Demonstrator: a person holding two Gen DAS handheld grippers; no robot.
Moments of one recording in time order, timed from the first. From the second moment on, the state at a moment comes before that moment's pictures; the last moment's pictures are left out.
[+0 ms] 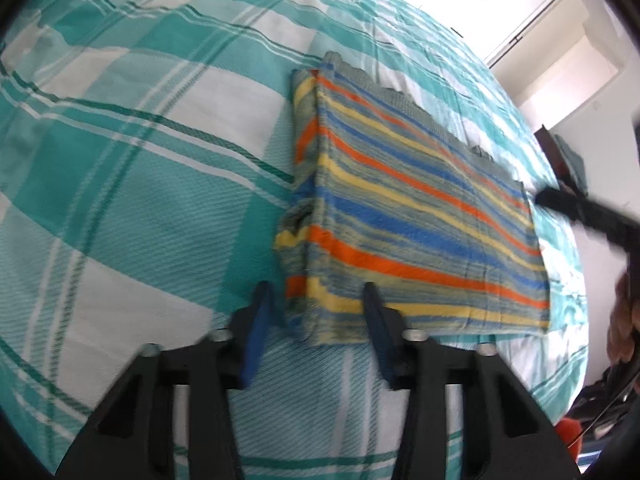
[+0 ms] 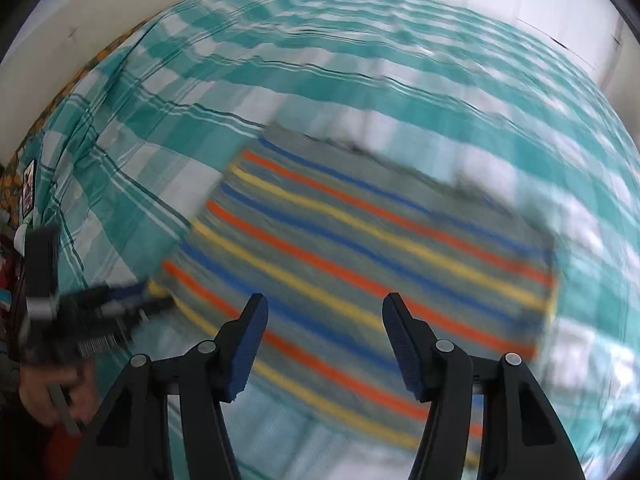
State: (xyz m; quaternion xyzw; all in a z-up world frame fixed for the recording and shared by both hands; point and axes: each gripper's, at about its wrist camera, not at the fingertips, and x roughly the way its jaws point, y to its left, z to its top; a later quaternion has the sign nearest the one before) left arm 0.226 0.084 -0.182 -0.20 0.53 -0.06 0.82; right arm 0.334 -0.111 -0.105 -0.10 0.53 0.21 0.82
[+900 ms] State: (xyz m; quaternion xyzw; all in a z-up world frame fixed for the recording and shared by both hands) left arm 0.213 0.011 -0.094 -0.18 0.43 -0.14 0.87; right arm 0.451 -0.084 -0.106 0.00 0.54 0.17 0.82
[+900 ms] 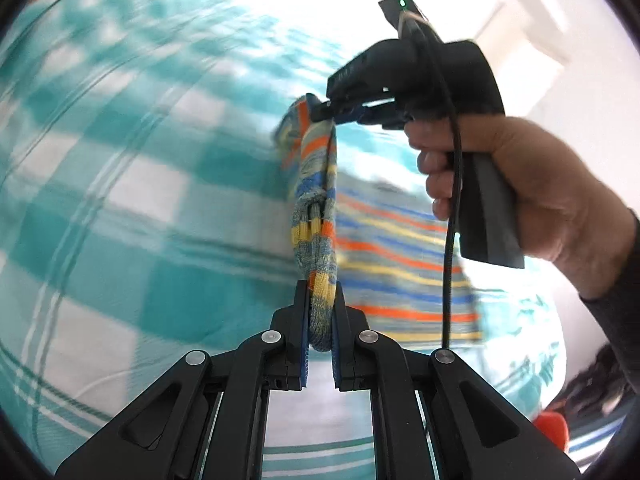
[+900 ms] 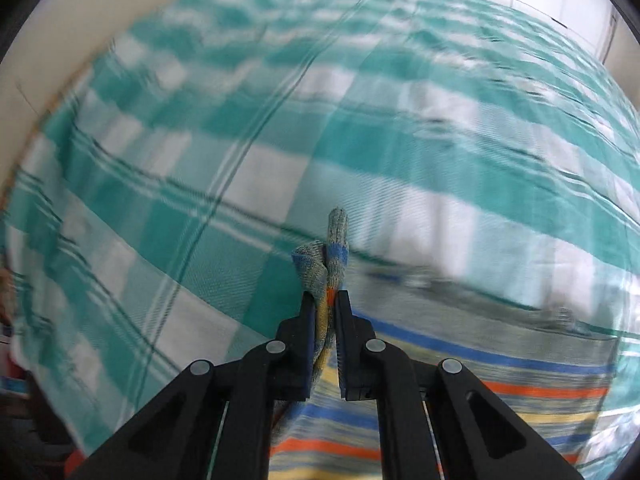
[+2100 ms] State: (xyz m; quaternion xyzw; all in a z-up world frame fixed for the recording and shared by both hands) left arm 0.243 -0.138 -0.160 0.00 0.52 -0.18 0.83; right arm 0.278 -0.330 -0.182 0.05 0.56 0.22 0.80
